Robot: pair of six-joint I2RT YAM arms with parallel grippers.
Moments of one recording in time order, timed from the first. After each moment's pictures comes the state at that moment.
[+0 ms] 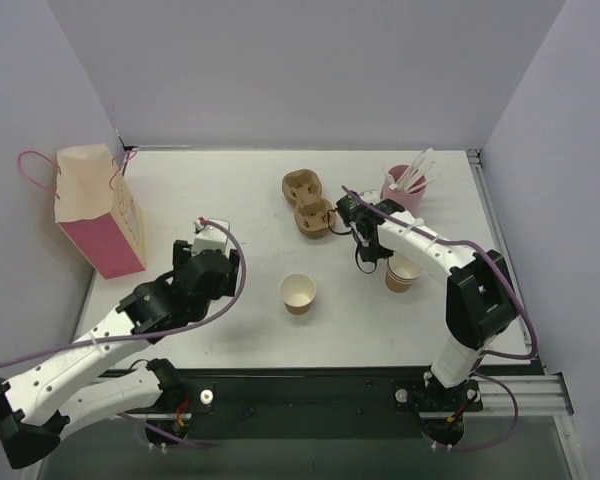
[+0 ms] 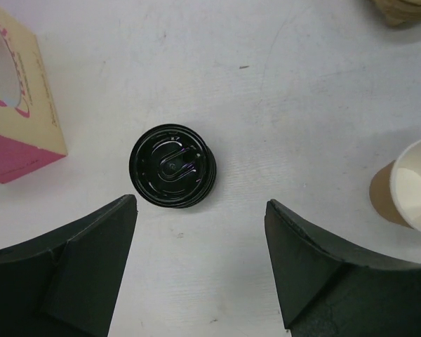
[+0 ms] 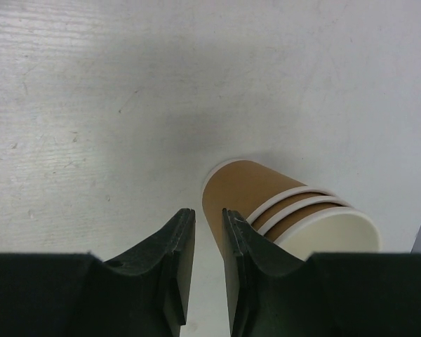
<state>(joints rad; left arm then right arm) -0.91 0.85 0.88 -0.73 -0.74 -0.36 0.56 1.70 1.27 -0.88 0.52 0.34</state>
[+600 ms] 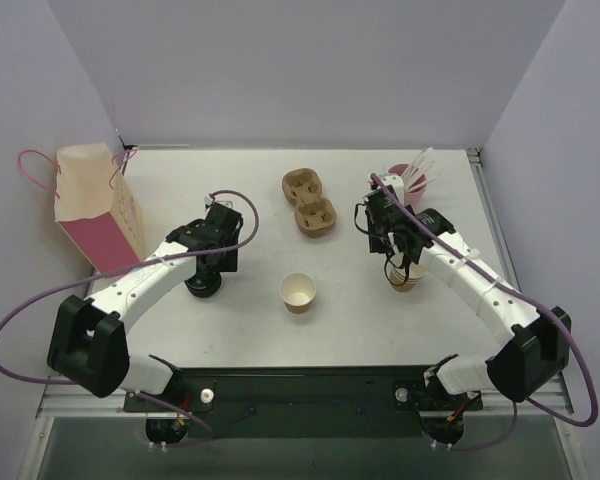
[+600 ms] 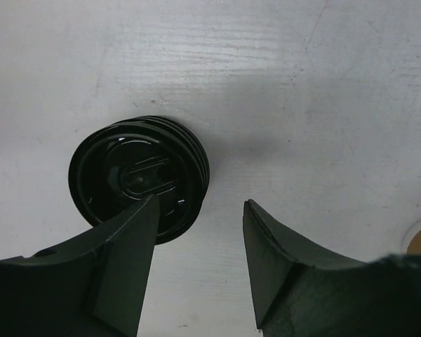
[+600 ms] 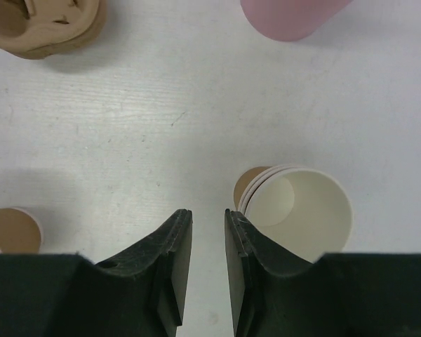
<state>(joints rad) -0.49 1.35 1.01 -0.70 -0.38 -0.42 0.55 1.39 1.20 -0.81 0.41 0.30</state>
